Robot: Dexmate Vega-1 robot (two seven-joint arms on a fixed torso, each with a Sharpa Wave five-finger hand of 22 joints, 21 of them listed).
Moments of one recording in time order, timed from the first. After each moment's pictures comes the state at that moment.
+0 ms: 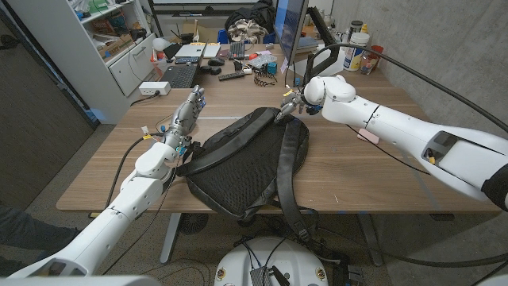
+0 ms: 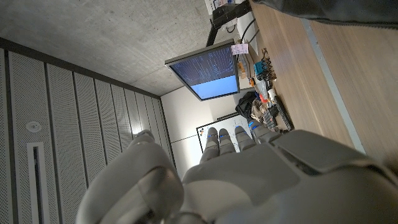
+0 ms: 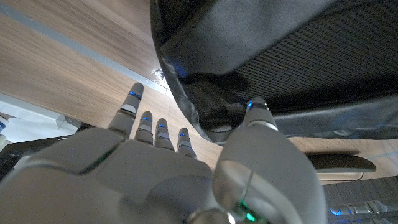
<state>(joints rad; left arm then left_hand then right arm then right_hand) 0.97 0.57 0.24 -1.49 -0.61 -0.32 -0.06 0.39 0.01 0.12 0.10 0.29 0.03 0.05 0.20 0.19 -0.05 -0.01 0.21 0.19 -0.08 0.01 0.19 0.18 -0.09 0.01 0.23 0.18 -0.12 -0.55 -1.09 -1.53 -0.52 -0.57 0.71 0.55 -0.05 0.22 -0.13 0.21 -0.03 0.04 0.18 0.19 -0.02 0.20 0.20 0.18 0.01 0.21 0.18 0.18 0.22 0.22 0.30 0.18</state>
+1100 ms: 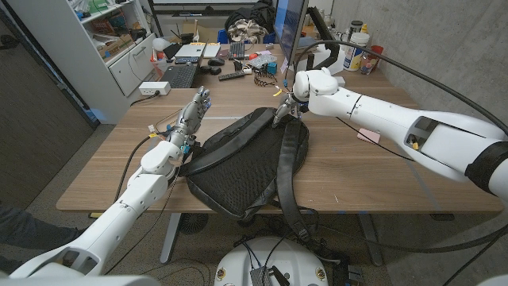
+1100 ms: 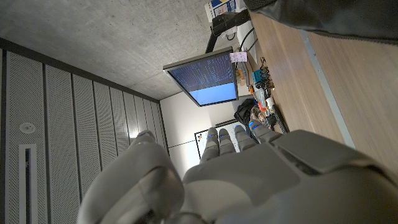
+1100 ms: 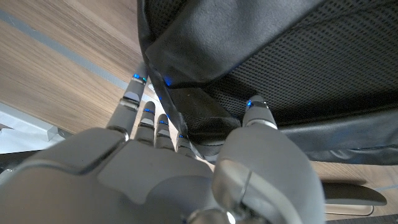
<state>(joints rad) 0.91 0.53 0.27 -1.39 -0.61 -0.32 -0.12 0.39 0.02 0.12 0.10 0.29 0.03 0.05 0.20 0.19 -0.05 -0.02 0.21 0.19 -0.07 0.01 0.19 0.18 -0.09 0.02 0.23 0.18 -0.01 -0.45 -1.20 -1.41 -0.55 -0.61 0.85 0.60 -0.06 0.20 -0.13 0.21 -0.04 0.02 0.20 0.19 0.08 0.20 0.24 0.19 0.21 0.20 0.21 0.18 0.61 0.21 0.35 0.18</state>
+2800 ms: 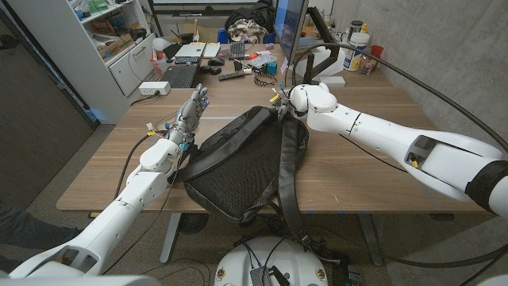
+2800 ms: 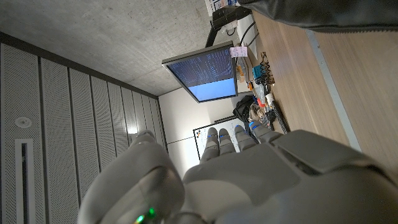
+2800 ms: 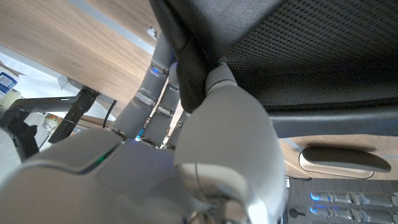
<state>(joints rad) 0.90 0.54 0.26 -1.40 -0.63 -0.30 -0.11 0.40 0.02 0.11 0.10 0.29 0.04 0.04 0.20 0.19 -0.04 -0.02 0.21 0.19 -0.07 0.01 0.19 0.18 -0.09 0.02 0.22 0.18 -0.15 -0.48 -1.13 -1.53 -0.64 -0.64 0.53 1.32 0.08 0.13 -0.14 0.20 0.59 -0.17 0.93 1.05 0.62 -0.20 1.44 1.25 0.87 -0.11 1.10 1.23 0.96 -0.14 0.99 0.54</state>
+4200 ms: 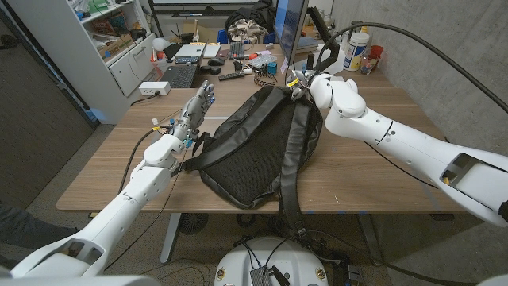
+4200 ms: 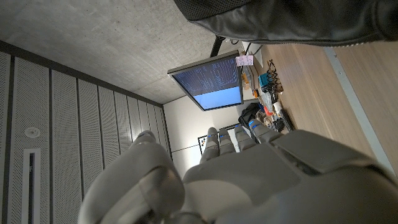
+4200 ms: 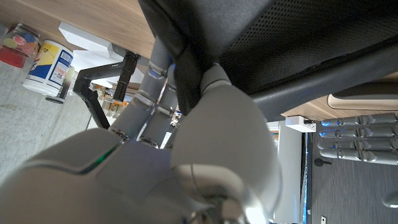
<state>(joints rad) 0.86 0.53 0.28 -1.39 -0.61 -0.29 -0.14 0.39 0.03 0.11 0.10 0.28 0.04 0.04 0.20 0.19 -0.04 -0.02 0.21 0.19 -0.07 0.01 0.19 0.18 -0.08 0.03 0.22 0.18 -0.29 -0.67 -0.96 -1.93 -0.69 -0.83 0.45 1.36 0.10 0.16 -0.13 0.21 0.58 -0.16 0.93 1.04 0.58 -0.19 1.56 1.24 0.86 -0.11 1.12 1.23 0.94 -0.13 1.09 0.53</state>
